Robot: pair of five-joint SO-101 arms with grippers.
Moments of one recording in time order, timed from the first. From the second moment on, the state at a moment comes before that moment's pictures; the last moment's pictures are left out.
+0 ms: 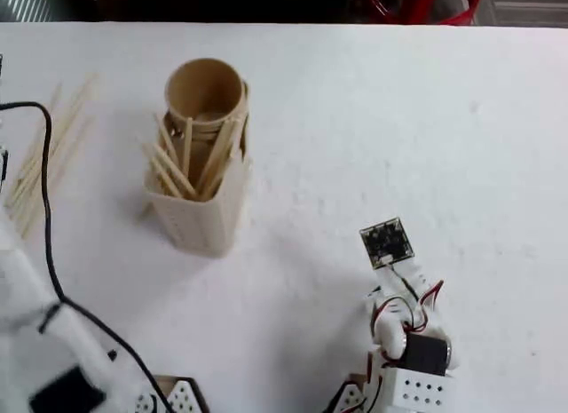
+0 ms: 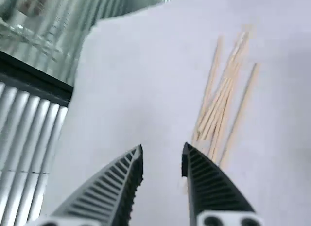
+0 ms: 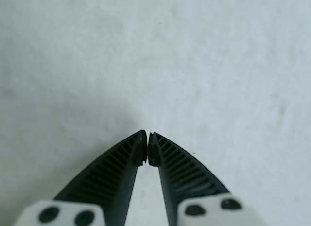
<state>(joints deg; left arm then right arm) -42.9 -21.8 12.6 60.2 -40.2 7.1 -103.0 96.4 72.4 32.3</state>
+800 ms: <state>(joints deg) -39.0 37.5 -3.6 15.3 -0.2 7.1 -103.0 96.4 72.4 32.3</state>
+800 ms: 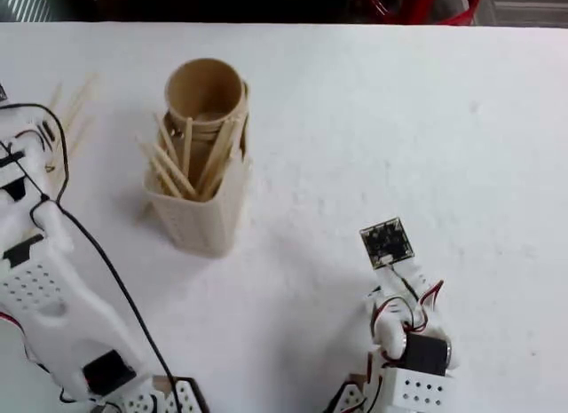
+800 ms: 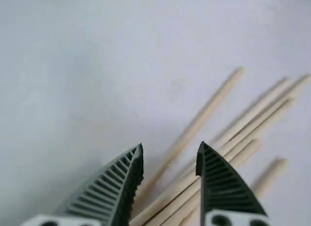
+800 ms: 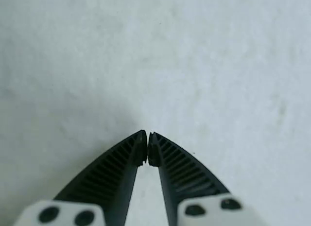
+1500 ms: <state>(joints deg) -40.5 62.2 -39.1 34.9 -0.7 7.1 -103.0 96.4 72.4 32.3</state>
